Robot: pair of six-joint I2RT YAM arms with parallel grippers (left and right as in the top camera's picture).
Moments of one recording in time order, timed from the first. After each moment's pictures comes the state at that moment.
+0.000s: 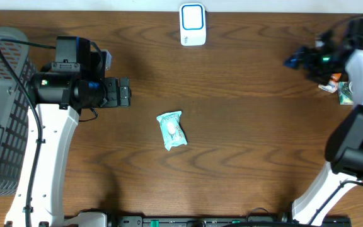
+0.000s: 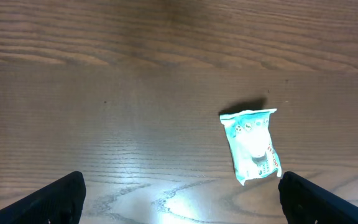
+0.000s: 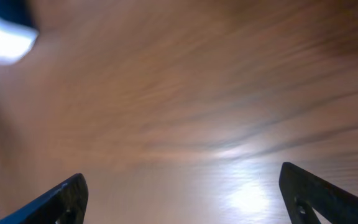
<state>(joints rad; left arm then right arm) -0.04 1.43 1.44 -1.16 0.16 -0.09 -0.25 2.08 1.77 -1.03 -0.51 0.08</state>
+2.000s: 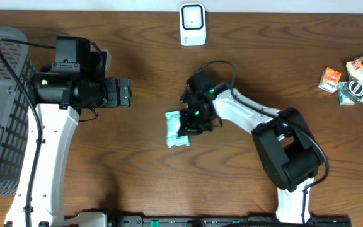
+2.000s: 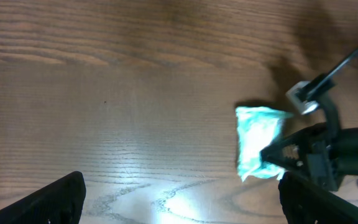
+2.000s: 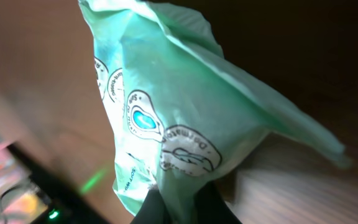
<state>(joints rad) -0.04 1.43 1.44 -1.16 0.16 -0.09 0.57 2.06 1.33 -0.71 -0.55 0.46</state>
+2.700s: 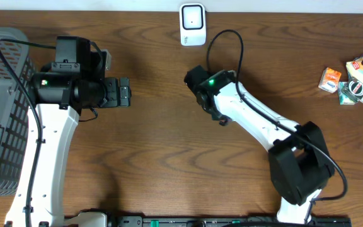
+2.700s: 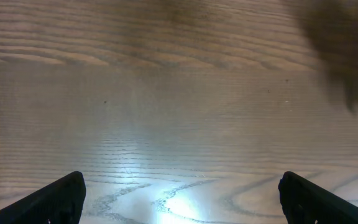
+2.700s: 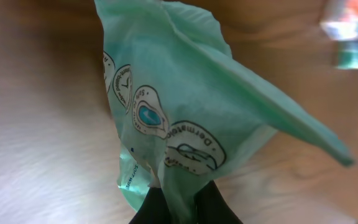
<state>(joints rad) -0.04 1.43 1.44 -1.16 0.16 -0.09 0.62 1.96 1.48 -1.16 0.63 0.59</state>
